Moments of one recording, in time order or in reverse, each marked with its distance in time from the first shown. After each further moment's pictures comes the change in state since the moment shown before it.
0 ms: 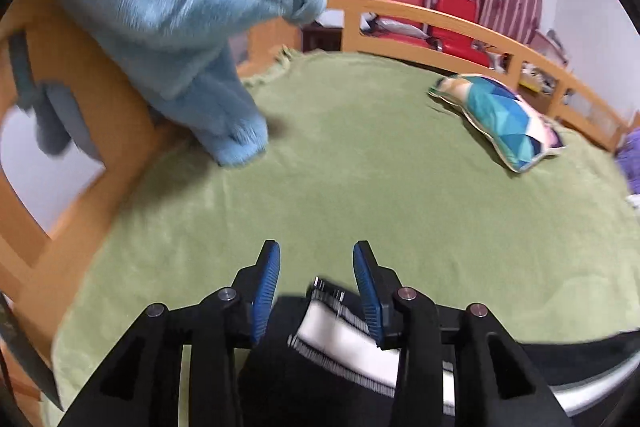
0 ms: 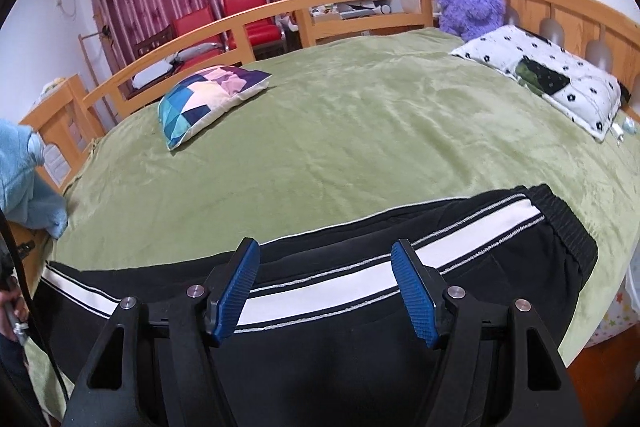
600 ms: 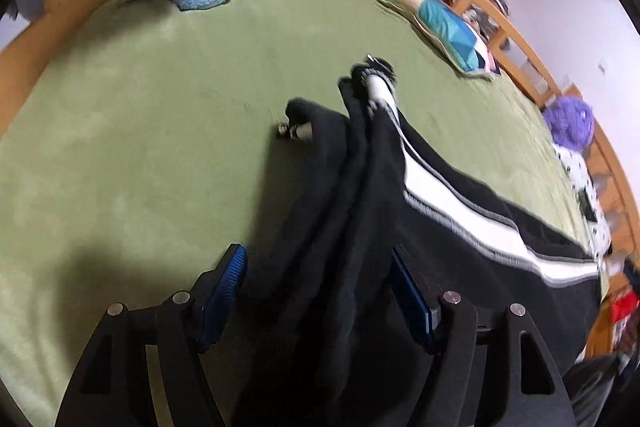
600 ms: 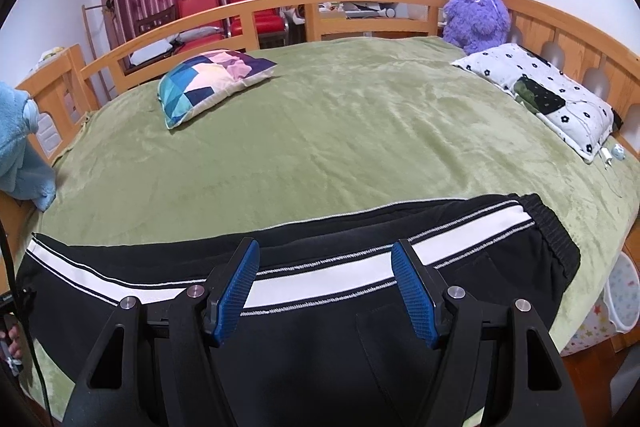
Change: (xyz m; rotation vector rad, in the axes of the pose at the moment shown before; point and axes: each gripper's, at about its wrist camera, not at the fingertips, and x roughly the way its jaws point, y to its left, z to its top) left arm 0.047 0.077 -0.097 -0.039 0.283 -0.363; right arm -0.013 0.028 -0.011 -0.074 0.018 -0.076
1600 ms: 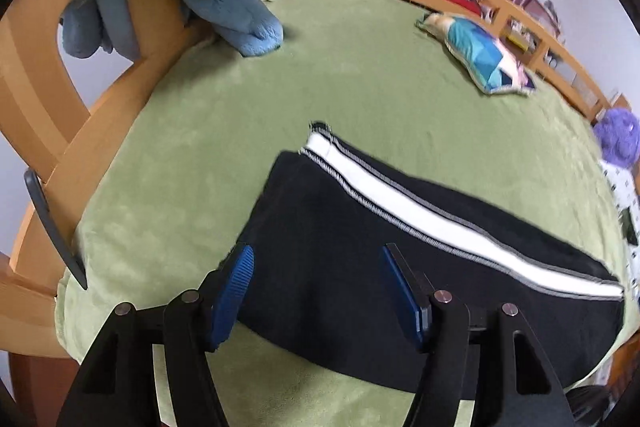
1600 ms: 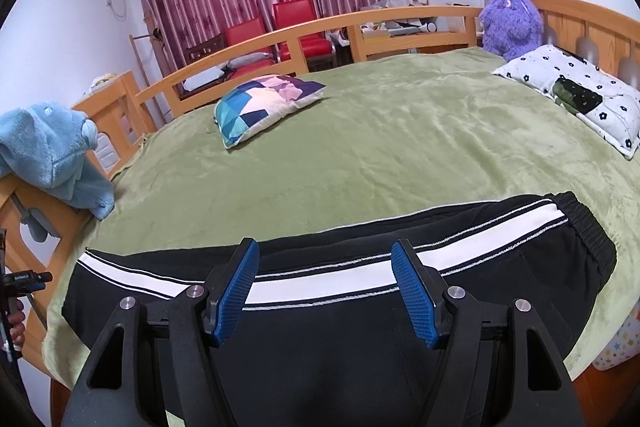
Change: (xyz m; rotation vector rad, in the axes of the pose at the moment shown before) left arm -0.106 -0.095 -0.029 -0.024 -0.023 0.321; right arm -0.024 -0.023 -0.018 0.012 -0.081 0.243
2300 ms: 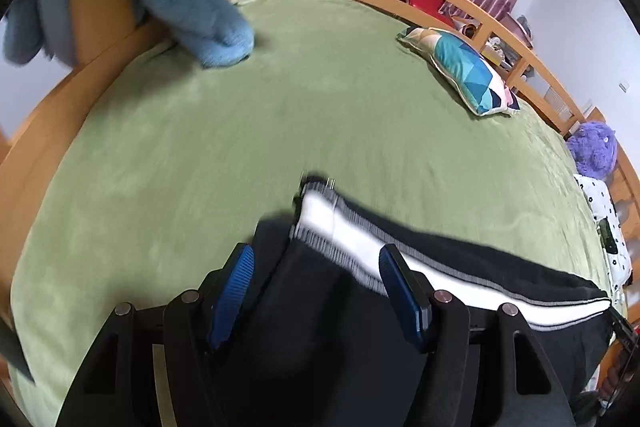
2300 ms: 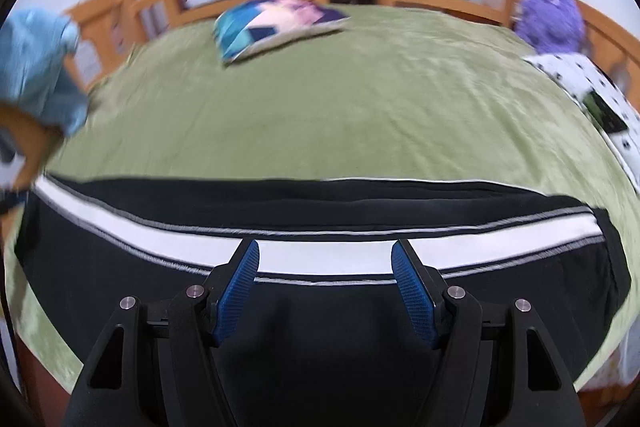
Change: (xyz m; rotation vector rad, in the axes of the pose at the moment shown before) left arm 0.082 0.023 0.055 0.009 -0.073 -0.172; right arm 0.096 0.052 -0.017 -0.211 0.239 -0.079
